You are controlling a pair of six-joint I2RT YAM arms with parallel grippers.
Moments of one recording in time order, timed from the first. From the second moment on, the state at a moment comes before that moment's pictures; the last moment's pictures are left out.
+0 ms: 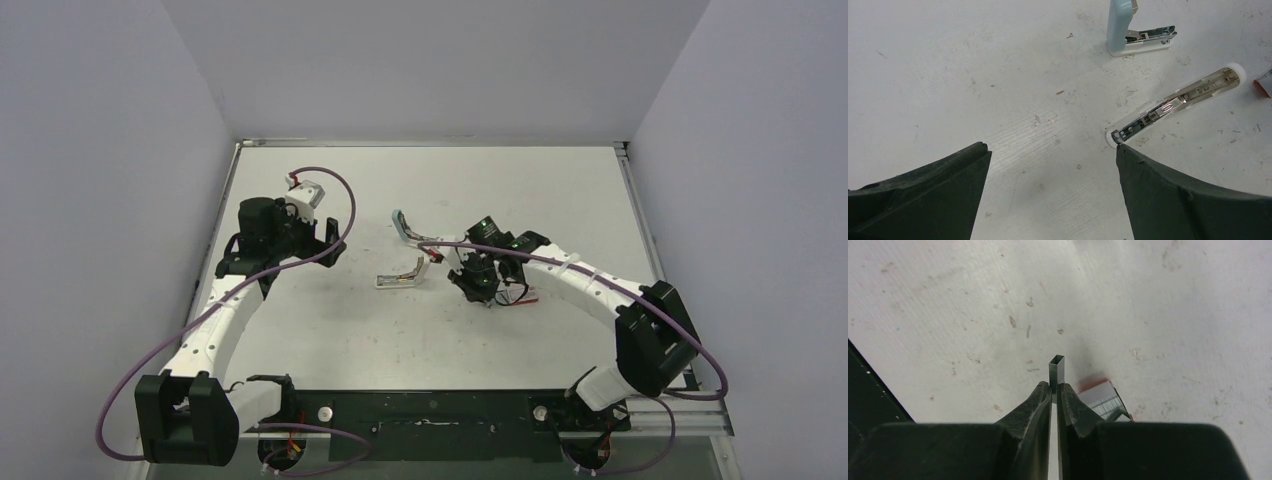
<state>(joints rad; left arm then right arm) -0.06 1.13 0.82 -0.26 0.41 0.13 0.64 1.50 1.02 -0.68 -0.26 -0.45</state>
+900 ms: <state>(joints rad) -0.06 1.14 0.82 -0.26 0.40 0.12 0.77 1.58 1.00 -0.56 -0.26 -0.51</state>
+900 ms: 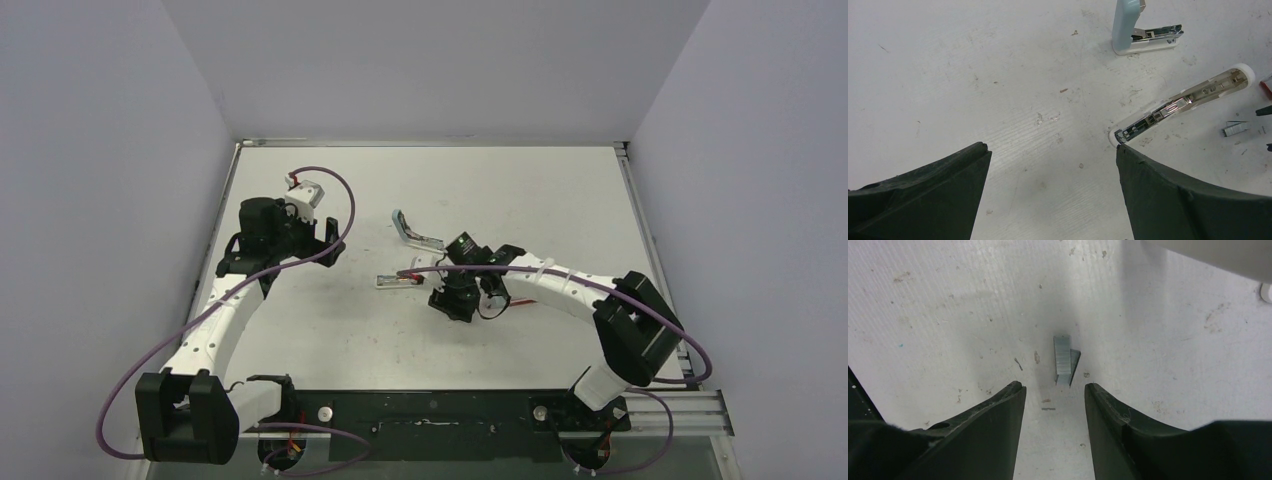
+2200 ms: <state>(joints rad) -0.06 1.14 0.82 -0.26 0.39 0.12 0.84 1.75 1.04 -0.49 -0.20 -0.57</state>
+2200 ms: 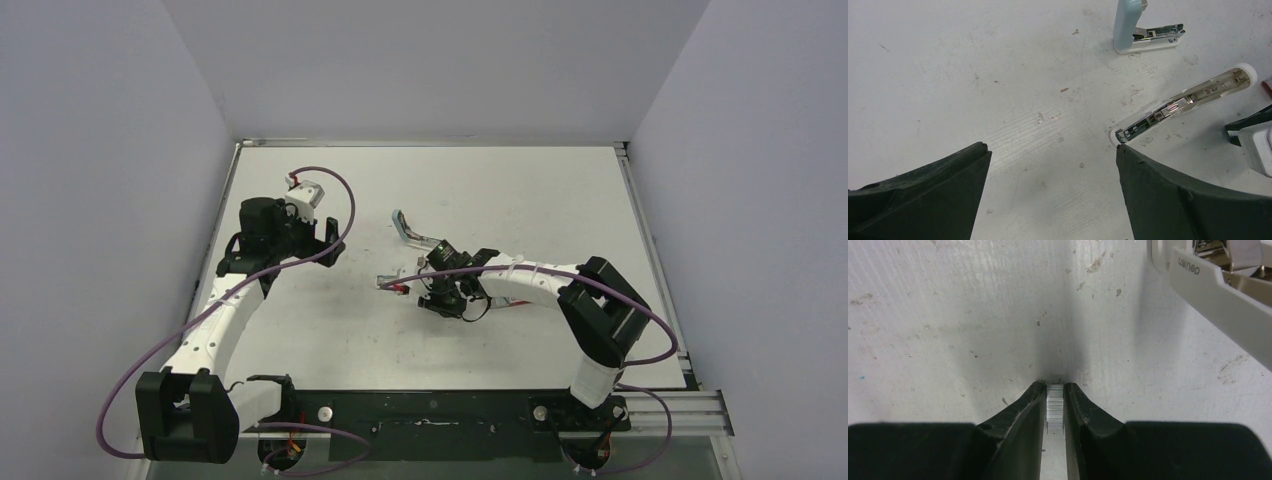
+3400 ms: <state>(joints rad) -0.06 1.14 0.82 -0.26 0.39 0.12 0.91 1.81 1.11 -0.47 -0.24 -0.51</state>
